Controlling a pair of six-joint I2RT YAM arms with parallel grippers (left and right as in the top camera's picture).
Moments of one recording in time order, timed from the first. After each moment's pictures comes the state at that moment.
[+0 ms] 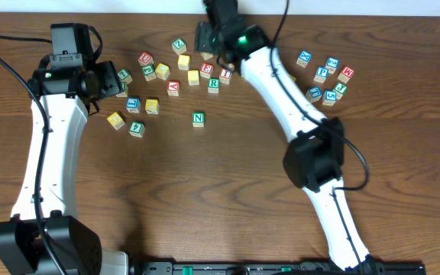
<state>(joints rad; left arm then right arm) 0.08 1.61 1.48 -0.87 -0.11 -0.23 0.53 2.51 2.47 -0.76 0.07 0.59</state>
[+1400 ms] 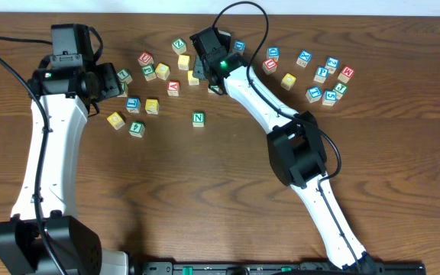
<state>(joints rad) 0.08 1.61 1.48 -0.89 -0.11 -0.23 0.57 2.66 2.36 -0.63 0.16 0.71</state>
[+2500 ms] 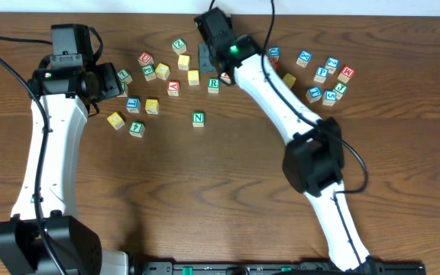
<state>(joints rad) 0.08 1.61 1.48 -0.89 -0.11 -0.23 0.57 2.46 2.36 -0.84 0.16 0.47</state>
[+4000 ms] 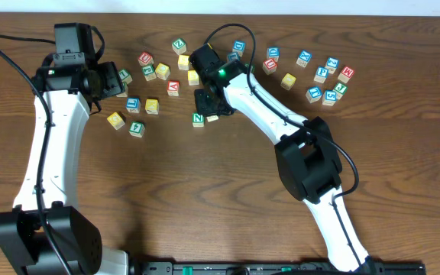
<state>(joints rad) 0.08 1.65 1.48 -0.86 -0.11 -0.24 0.63 2.42 2.07 -0.94 -0.06 0.46</state>
